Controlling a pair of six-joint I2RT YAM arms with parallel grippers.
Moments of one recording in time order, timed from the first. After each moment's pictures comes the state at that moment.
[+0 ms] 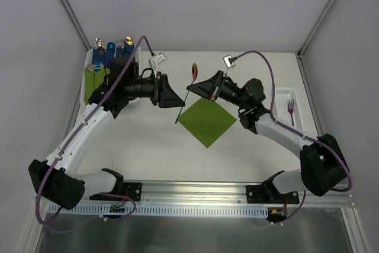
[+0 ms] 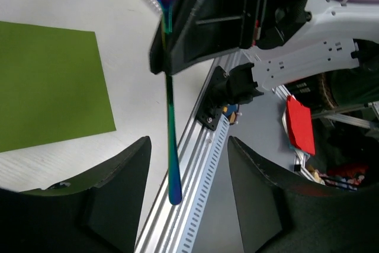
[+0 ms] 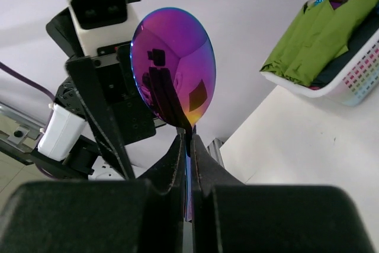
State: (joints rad) left arm -0.39 1.21 1.20 -0.42 0.96 -0.41; right arm 0.58 1.39 0.84 0.82 -0.61 1.12
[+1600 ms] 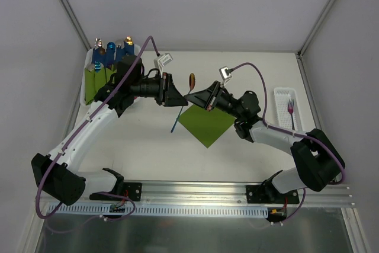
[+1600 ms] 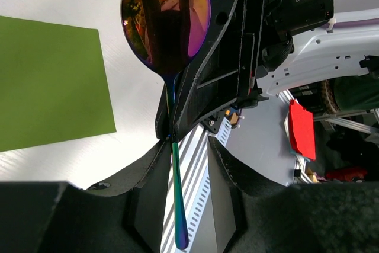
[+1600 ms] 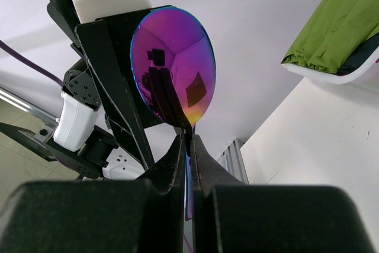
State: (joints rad) left arm -0.45 1.25 1.22 -0.41 0.88 -0.45; right arm 0.66 1.44 0.70 1.10 -0.54 1.23
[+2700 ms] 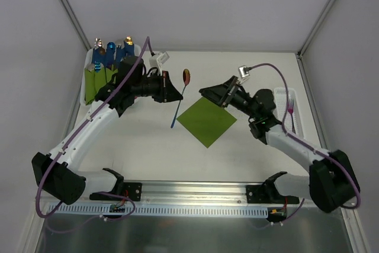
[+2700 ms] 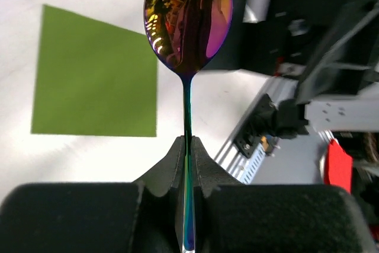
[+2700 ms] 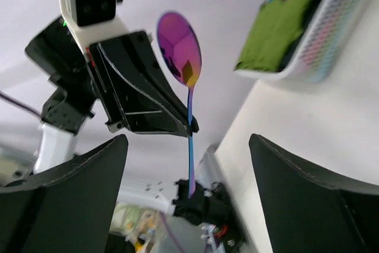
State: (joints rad) left arm -0.45 1.25 1.23 -0.45 0.67 -0.43; right arm 0.55 1.30 0.67 0.83 -0.53 1.21
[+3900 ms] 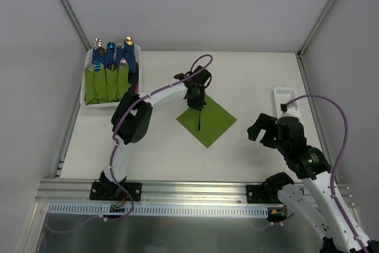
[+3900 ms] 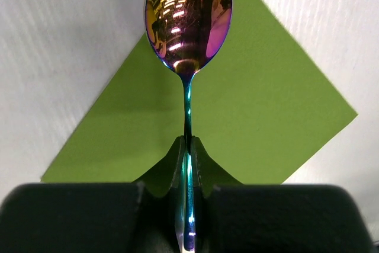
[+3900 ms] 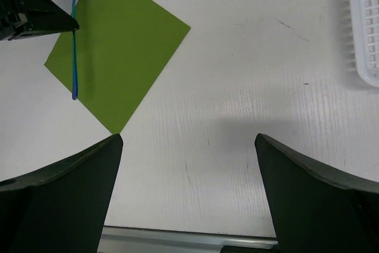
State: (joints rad) left arm -0.71 2.13 1.71 -0.68 -0.01 -0.67; right arm 0.41 0.53 0.70 -0.83 0.19 0.56
